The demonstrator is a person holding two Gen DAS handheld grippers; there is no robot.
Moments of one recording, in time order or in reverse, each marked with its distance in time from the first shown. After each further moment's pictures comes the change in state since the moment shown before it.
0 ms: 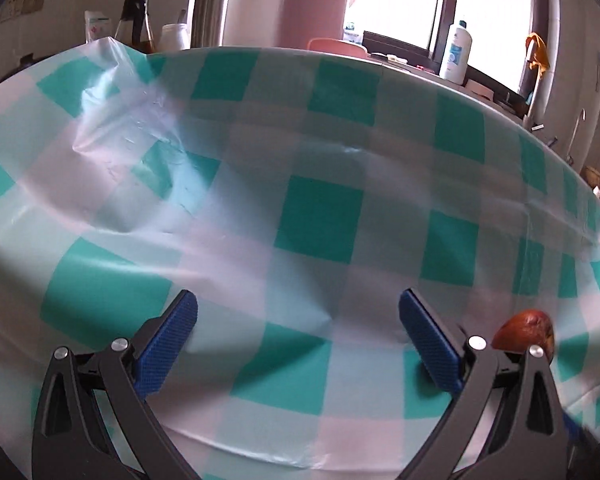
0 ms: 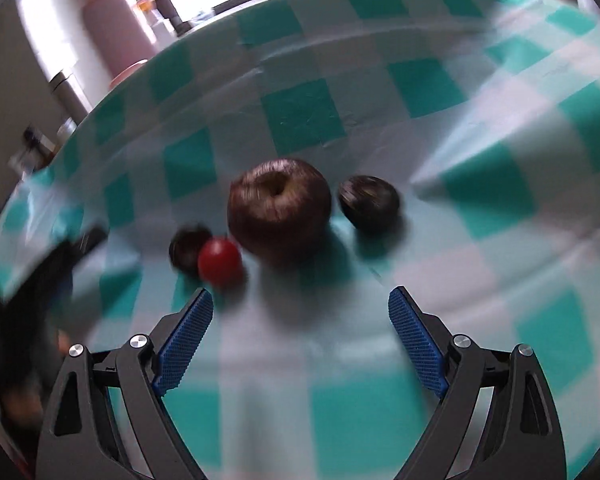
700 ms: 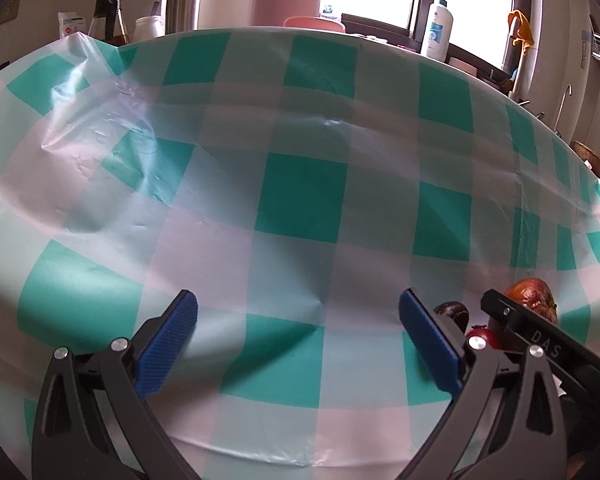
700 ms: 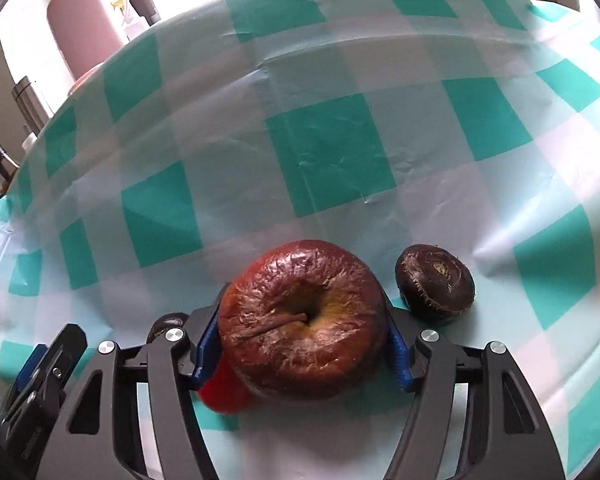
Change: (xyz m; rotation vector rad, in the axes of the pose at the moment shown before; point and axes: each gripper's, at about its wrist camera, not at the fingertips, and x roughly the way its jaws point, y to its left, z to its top) left arm 0.018 -0.009 -0.008 0.048 0.057 -0.061; right arm 0.054 0.033 0.041 -0.018 -0.032 -0.089
